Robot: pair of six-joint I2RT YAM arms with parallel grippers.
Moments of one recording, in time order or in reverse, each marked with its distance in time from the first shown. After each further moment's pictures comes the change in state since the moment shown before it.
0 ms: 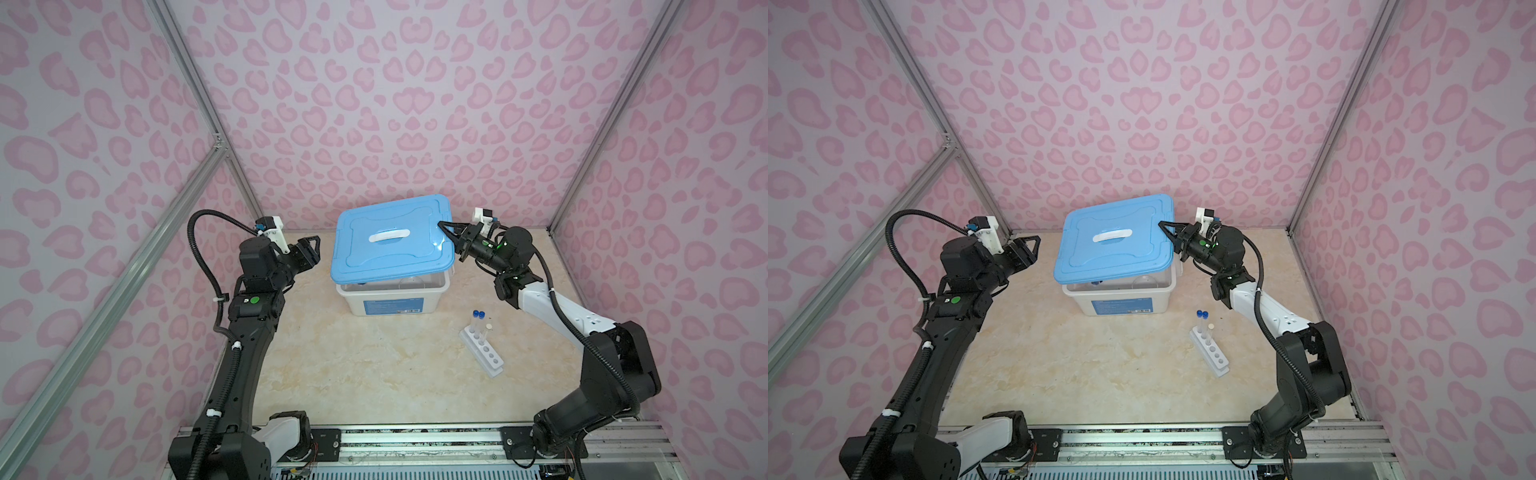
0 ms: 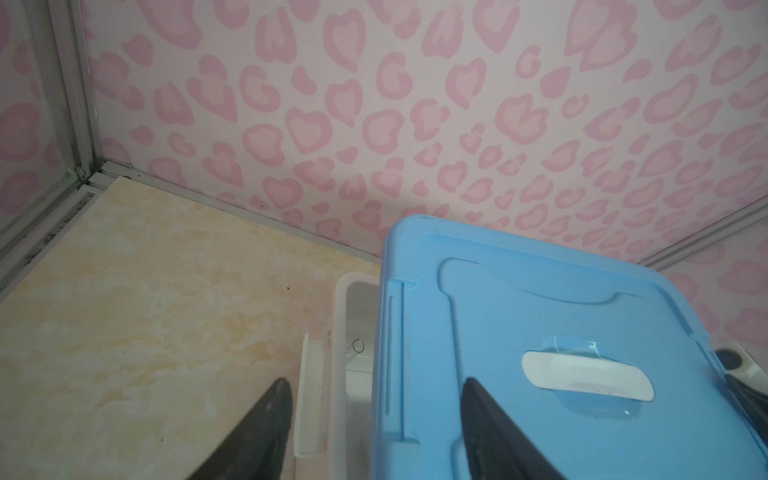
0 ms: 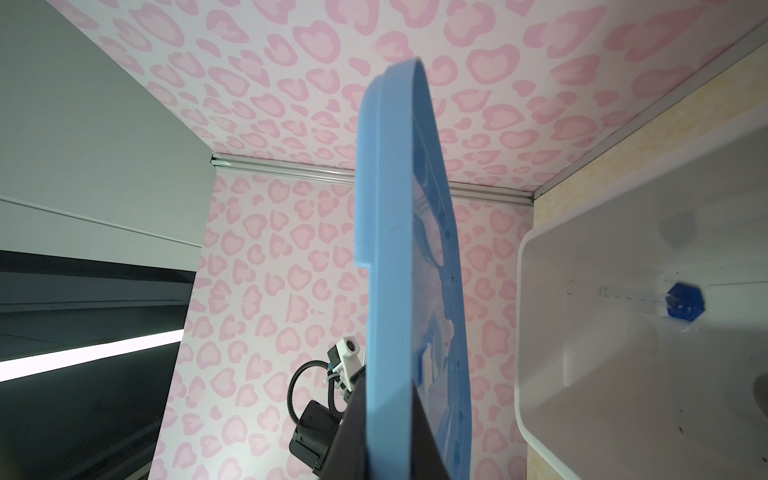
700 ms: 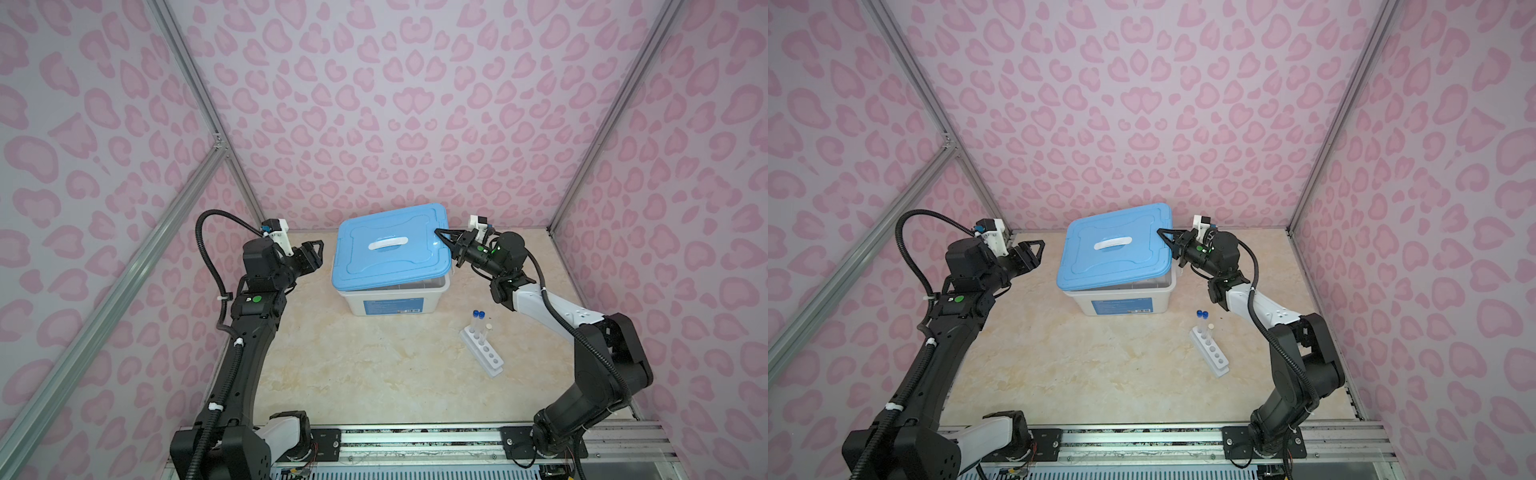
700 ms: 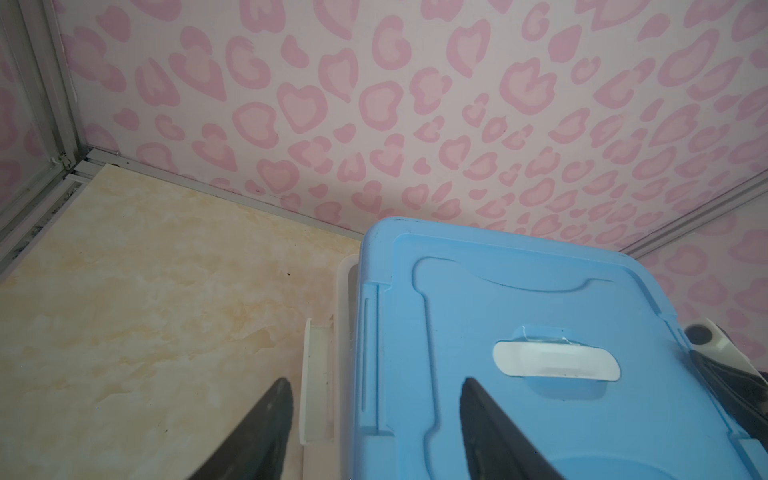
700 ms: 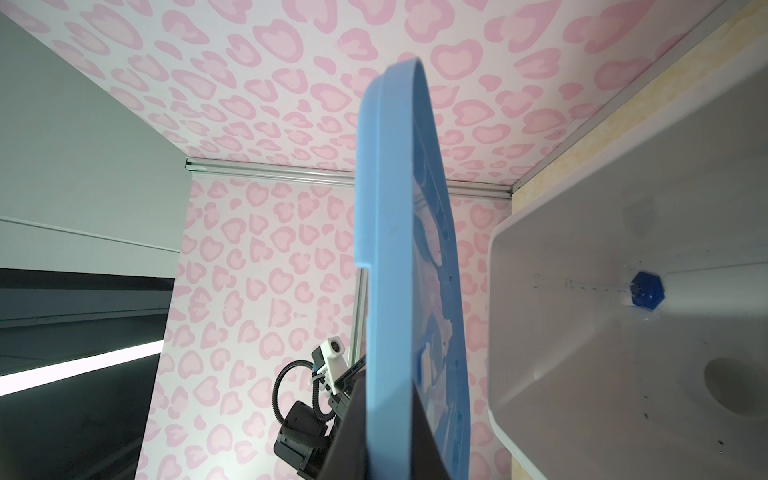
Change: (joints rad) left arm 0.000 0.005 -0.019 -0.007 0.027 0.051; right arm 0.002 0.051 -0.038 0.045 0.000 0.002
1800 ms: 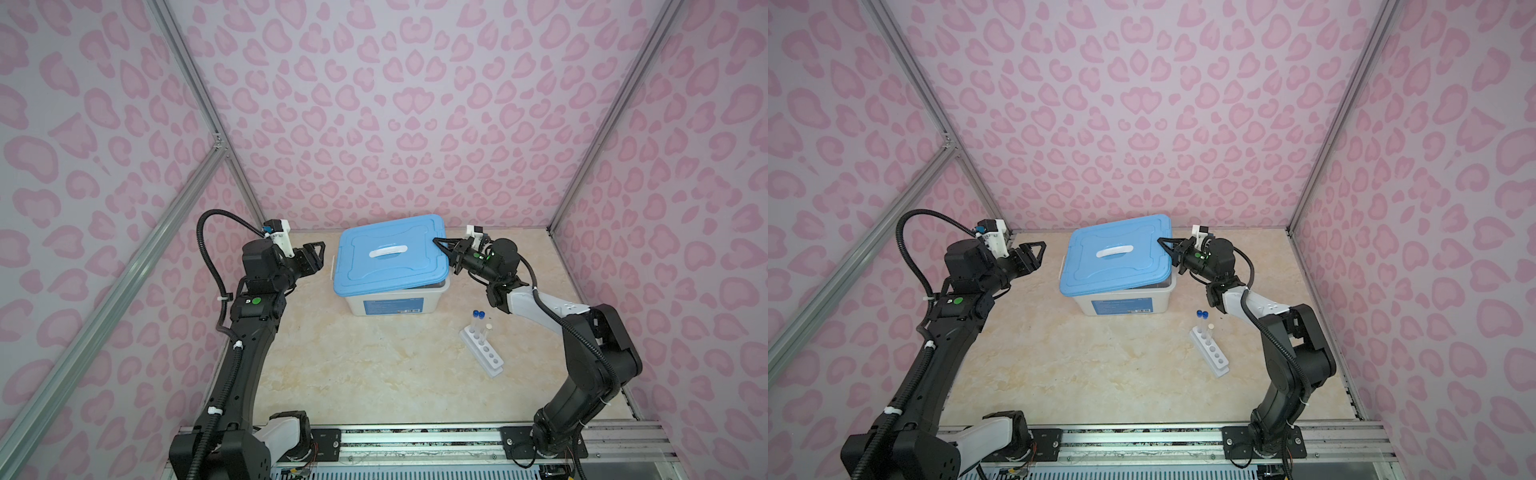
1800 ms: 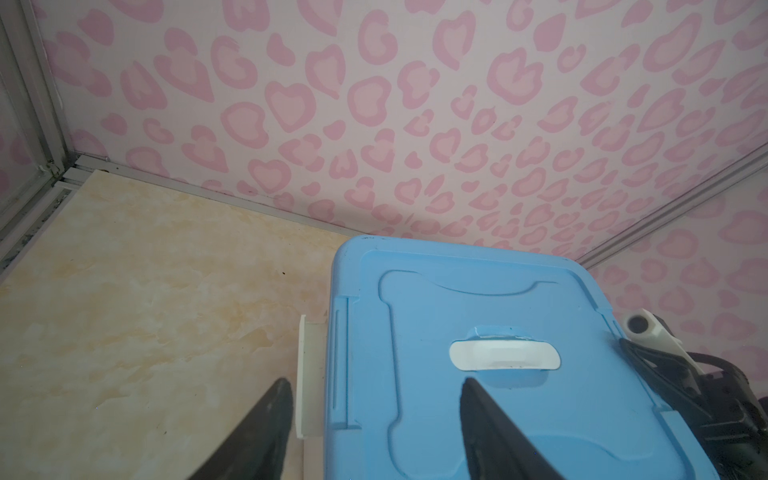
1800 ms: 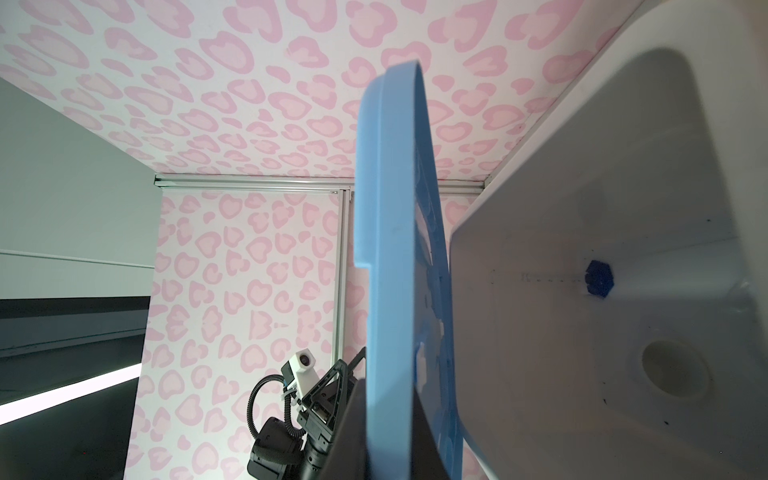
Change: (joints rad) left arm -0.001 -0.013 -0.006 -0.007 0.025 0.024; right arm -0.014 0.071 -0.050 0.058 -0.006 0.006
